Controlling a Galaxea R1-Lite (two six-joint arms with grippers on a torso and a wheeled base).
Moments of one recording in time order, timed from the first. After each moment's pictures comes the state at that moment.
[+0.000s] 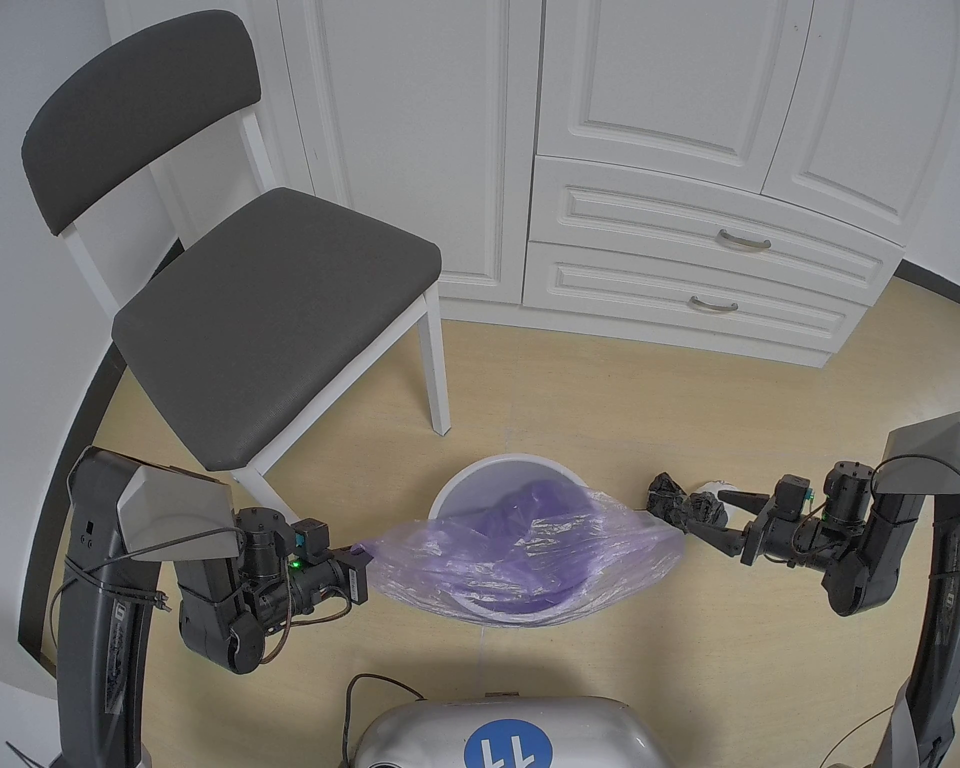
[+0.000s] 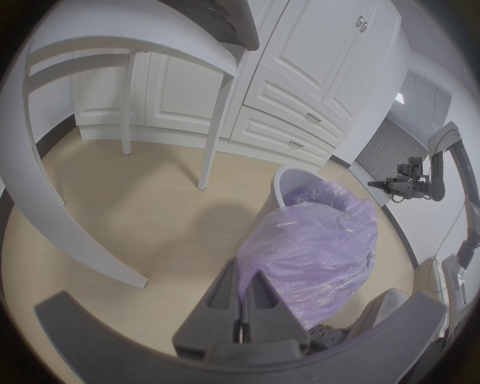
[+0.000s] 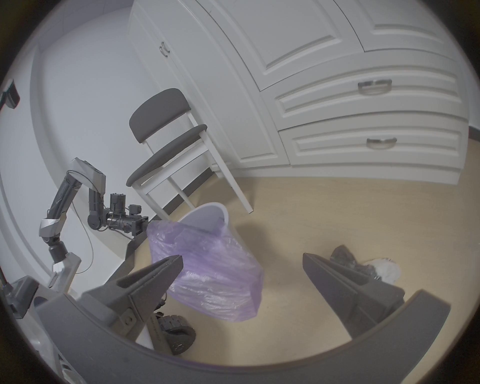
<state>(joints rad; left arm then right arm) -0.25 2.54 -0.64 -1.53 -0.32 -0.05 -0.08 2.36 -0.54 -1.55 0.81 -0.04</state>
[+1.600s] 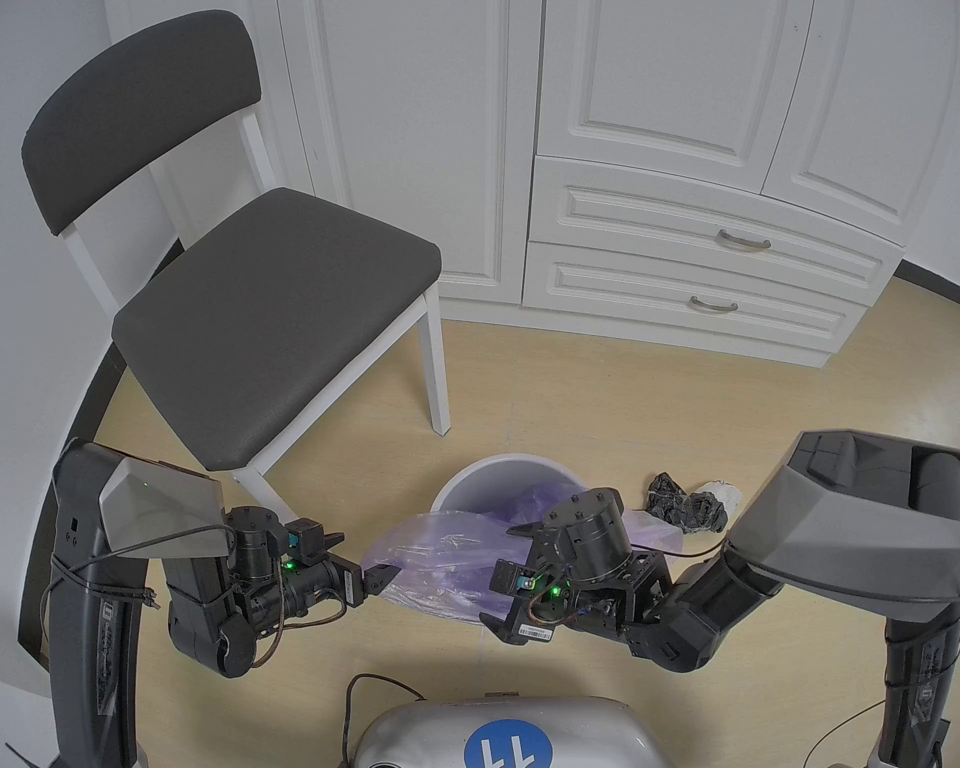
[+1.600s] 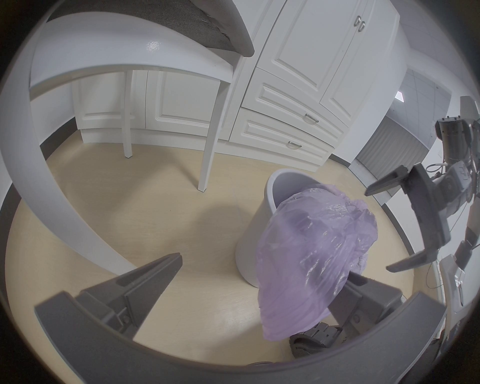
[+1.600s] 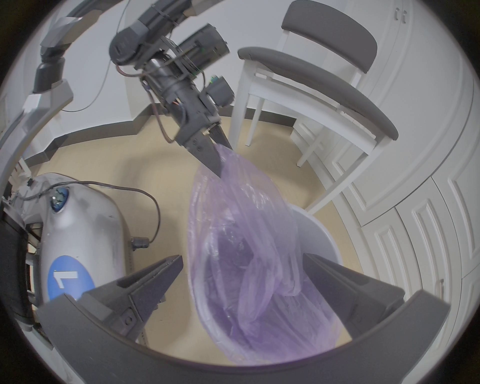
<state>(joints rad) -0.26 2.48 -0.57 -1.53 -0.31 -0.05 0.76 2.28 -0.95 -0.77 -0.09 -0.75</state>
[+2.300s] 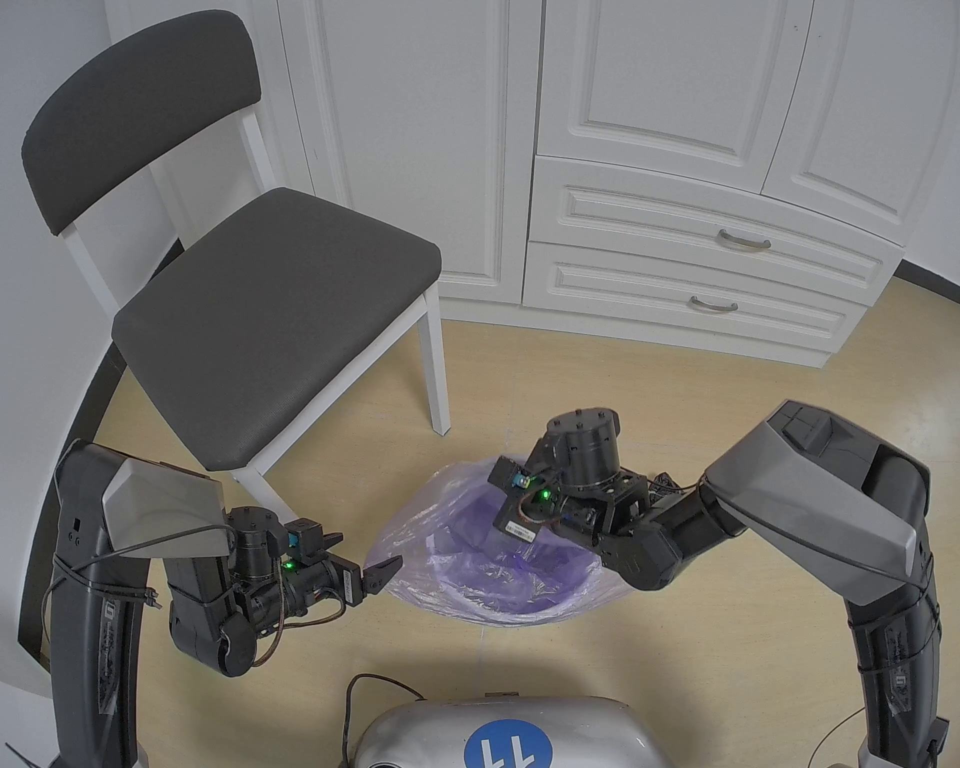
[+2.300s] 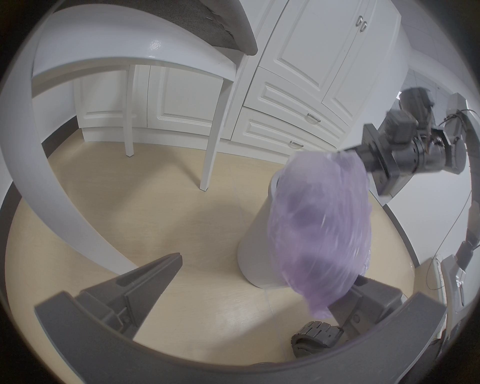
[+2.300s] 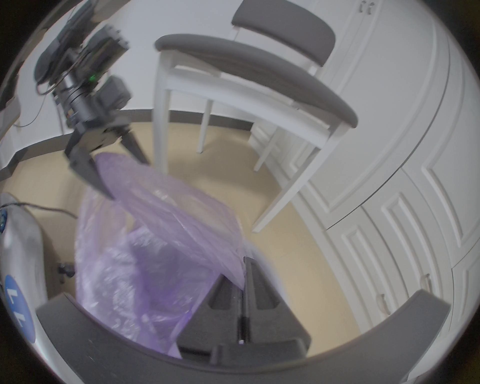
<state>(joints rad) -0.25 2.49 -0.58 -1.53 -0.31 -0.05 0.63 2.42 -1.33 -0.75 -0.10 -0.75</state>
